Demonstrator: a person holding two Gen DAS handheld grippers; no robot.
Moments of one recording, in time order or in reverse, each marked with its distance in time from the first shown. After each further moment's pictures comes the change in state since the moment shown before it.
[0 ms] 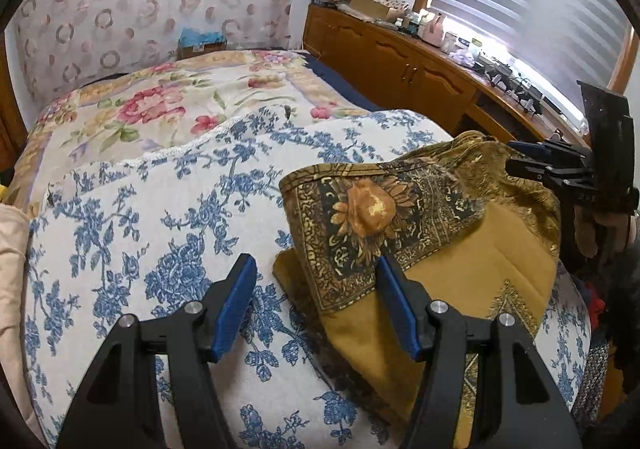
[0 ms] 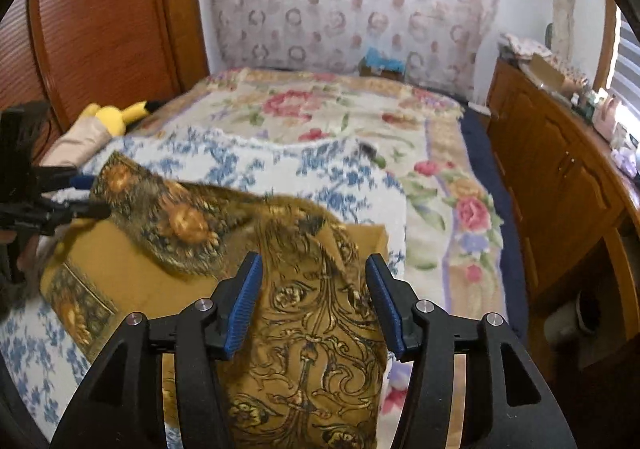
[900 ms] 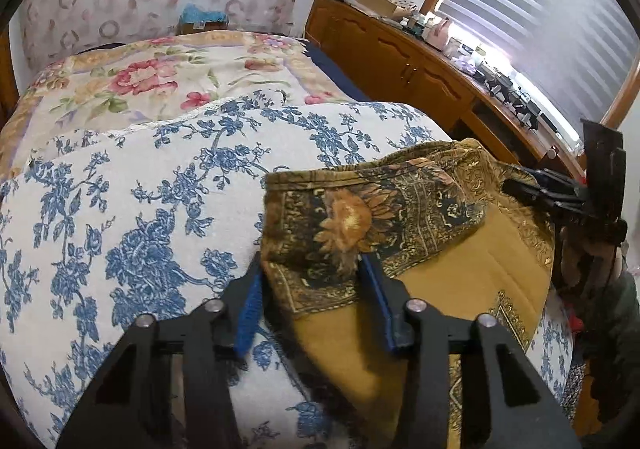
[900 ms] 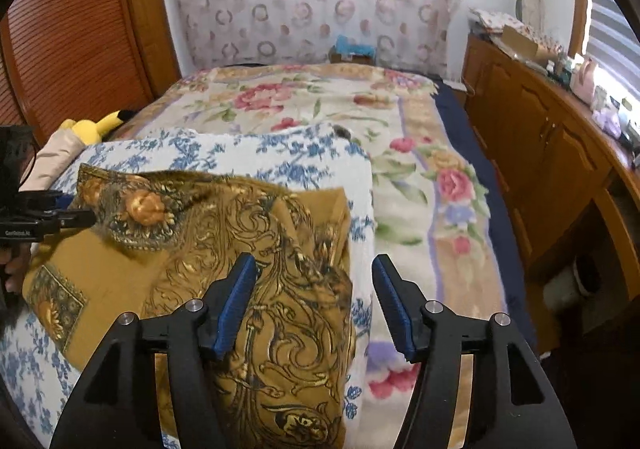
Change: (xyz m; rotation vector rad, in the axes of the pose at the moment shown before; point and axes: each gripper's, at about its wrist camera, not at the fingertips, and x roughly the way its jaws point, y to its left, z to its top) left arm 0.018 0.001 -0.004 -0.093 0.030 -0.067; right arm 0.005 -0.026 -0.024 0.124 0.013 -0.040
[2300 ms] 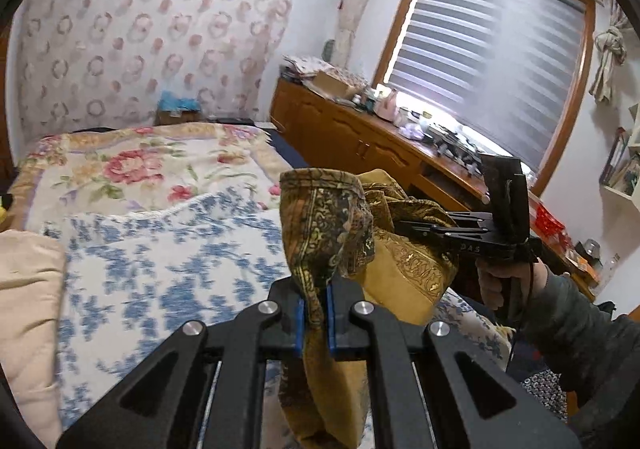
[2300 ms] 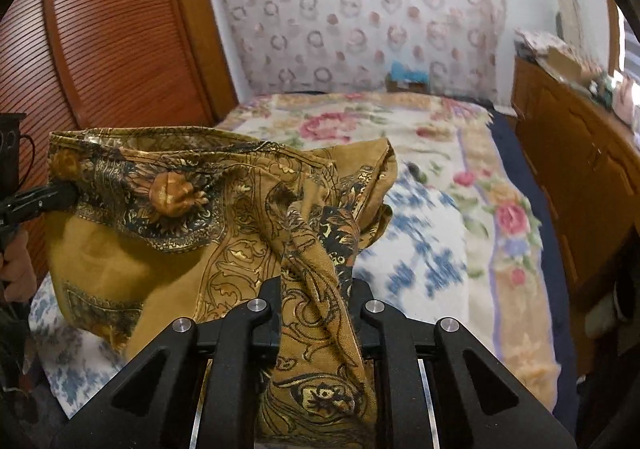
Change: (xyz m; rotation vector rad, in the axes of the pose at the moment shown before) left arm -0.155 -0.030 -0.011 0.095 -0.307 -0.087; right arm -0.044 0.081 0.036 -0.079 -0.114 0.201
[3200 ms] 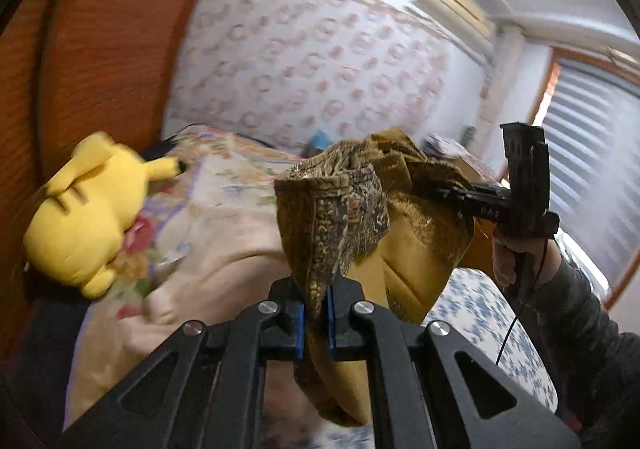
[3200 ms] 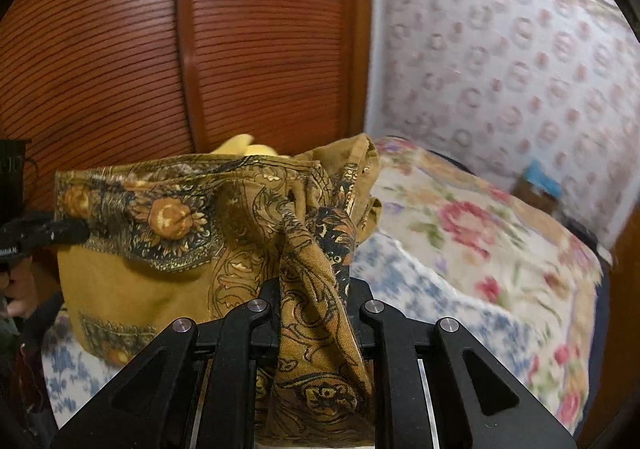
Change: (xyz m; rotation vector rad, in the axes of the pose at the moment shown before) left arm -0.174 0.202 -0.077 -0.341 -0.245 0.399; right arm 0.166 0.252 0.172 -0.453 -0.026 0.316
